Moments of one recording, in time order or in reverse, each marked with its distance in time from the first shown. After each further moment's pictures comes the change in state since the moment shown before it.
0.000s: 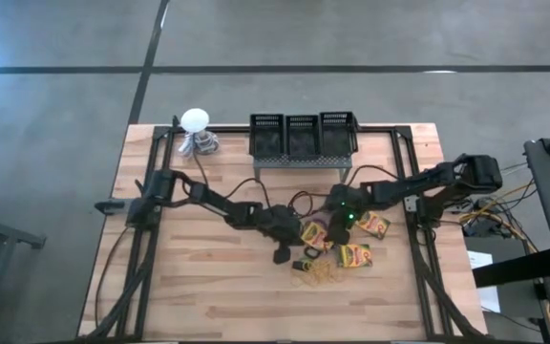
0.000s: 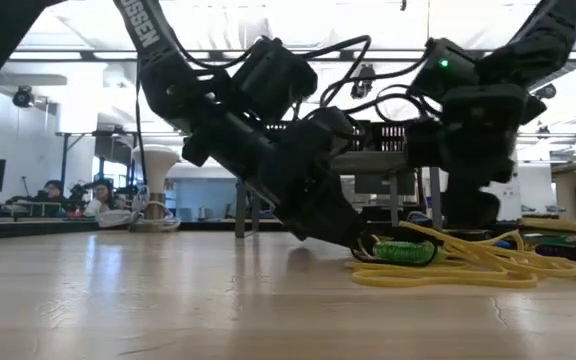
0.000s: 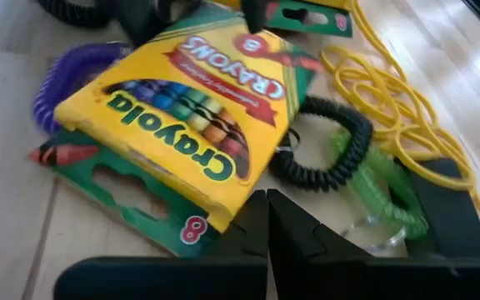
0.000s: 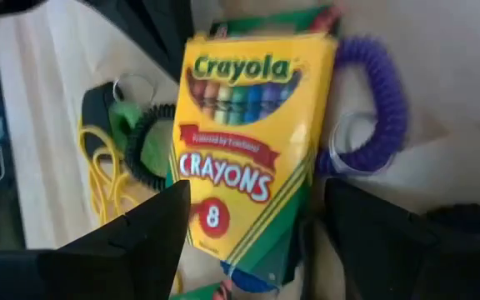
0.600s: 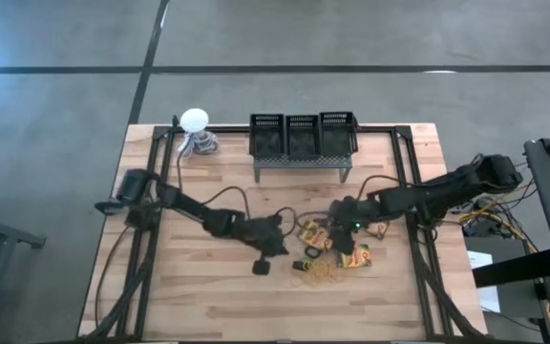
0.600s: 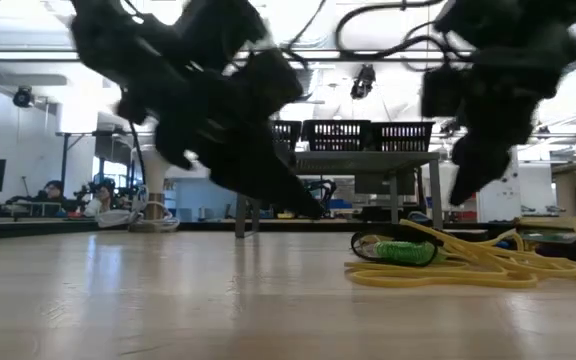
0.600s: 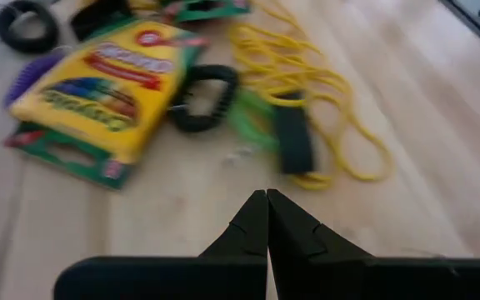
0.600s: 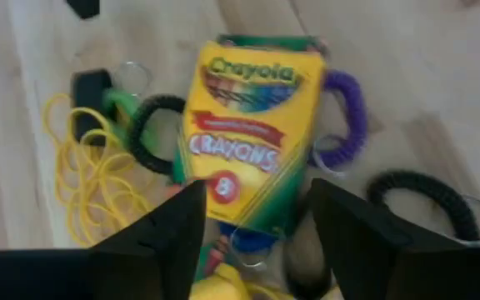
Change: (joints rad) left arm -0.129 -0.225 -0.176 -0.056 -0.103 0.124; right arm 0.206 -0.168 0.091 -0.266 0.386 0.001
